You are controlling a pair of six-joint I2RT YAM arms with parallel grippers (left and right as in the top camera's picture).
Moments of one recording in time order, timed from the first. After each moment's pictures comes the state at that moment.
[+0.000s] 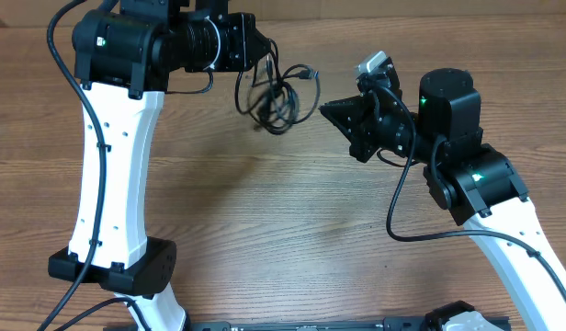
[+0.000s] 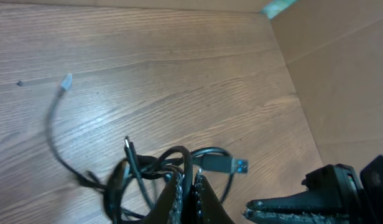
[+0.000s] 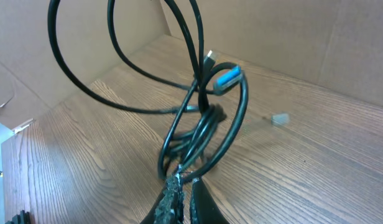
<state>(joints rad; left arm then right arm) -0.25 1.90 2.47 -1.38 0.54 -0.28 0.35 1.25 1.21 -0.40 -0.57 0.02</state>
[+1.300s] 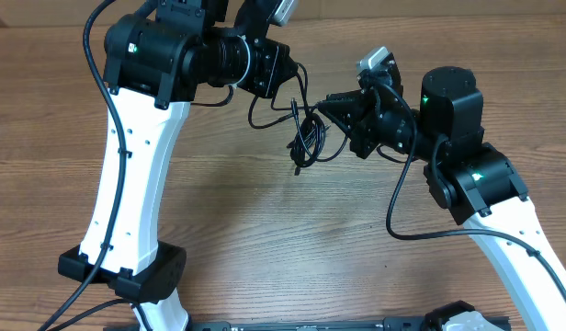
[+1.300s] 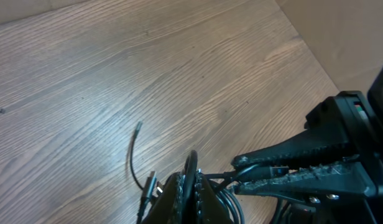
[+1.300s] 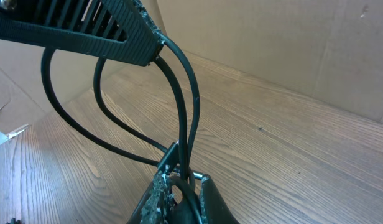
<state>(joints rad) -0.35 1.90 2.47 -1.45 0.52 -0.03 0.35 1.26 1.21 -0.36 -0.57 0.02</state>
